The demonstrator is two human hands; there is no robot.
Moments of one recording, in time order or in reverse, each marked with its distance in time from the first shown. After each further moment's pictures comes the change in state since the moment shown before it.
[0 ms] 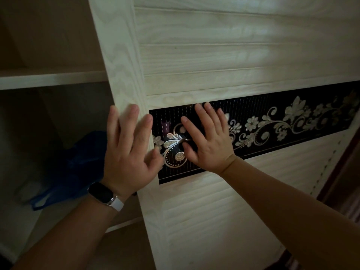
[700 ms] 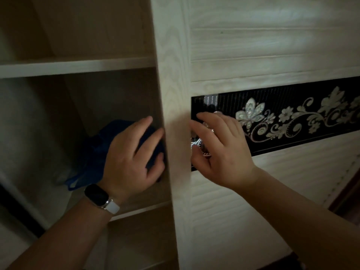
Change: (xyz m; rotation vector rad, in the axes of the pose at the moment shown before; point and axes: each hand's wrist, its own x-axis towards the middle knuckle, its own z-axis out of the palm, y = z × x) left_hand -0.047 -0.042 -0.054 -0.089 -0.206 -0.009; right_hand 0.033 -0.086 -0.059 0.288 -0.111 0.079
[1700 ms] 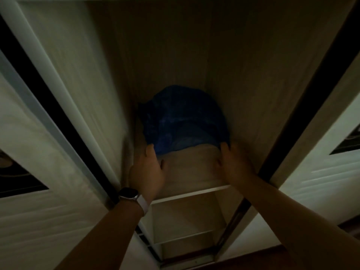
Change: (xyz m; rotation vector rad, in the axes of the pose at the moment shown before) left_hand -0.198 -0.147 0.011 -0.001 -0.587 -0.949; right_hand -0.083 -0.107 0.238 0.010 -0.918 0.696
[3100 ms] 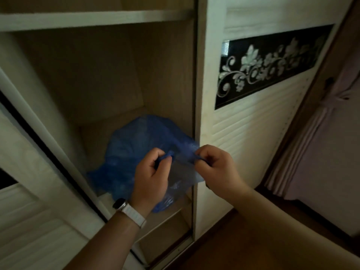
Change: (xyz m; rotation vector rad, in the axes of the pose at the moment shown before) left_hand -0.147 0.100 -0.076 -1.078 -0.299 0.342; right_hand -0.235 -0.045 -0.111 0.870 0.433 0.107
